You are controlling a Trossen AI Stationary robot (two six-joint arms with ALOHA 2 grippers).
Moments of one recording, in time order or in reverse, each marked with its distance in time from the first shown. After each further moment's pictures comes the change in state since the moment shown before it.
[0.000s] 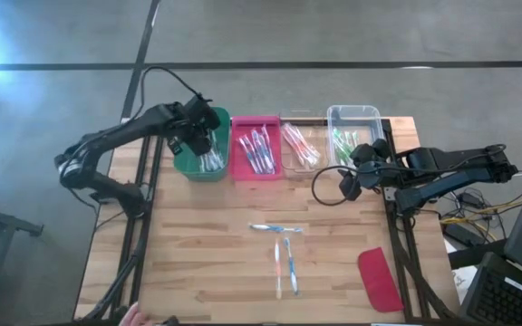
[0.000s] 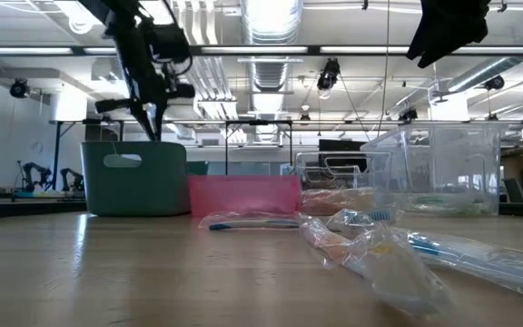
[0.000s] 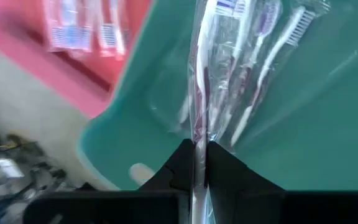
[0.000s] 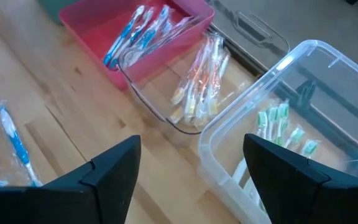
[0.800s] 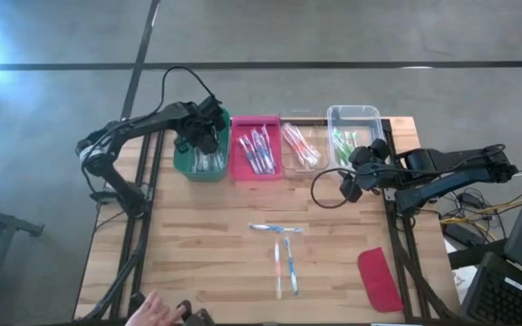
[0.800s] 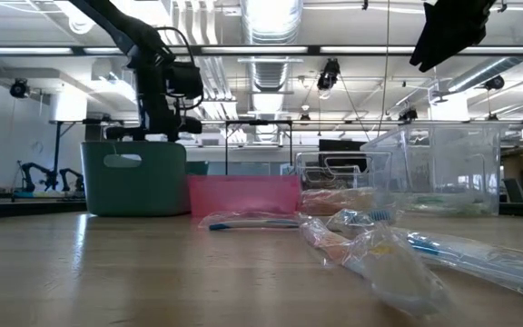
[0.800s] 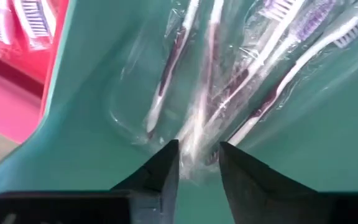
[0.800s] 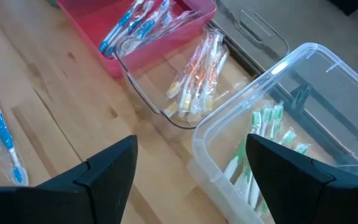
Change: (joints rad) left arm 0.059 0.230 0.015 0.056 -0.032 0.041; right arm 0.000 0.000 -0.020 -0.006 -0.001 -0.067
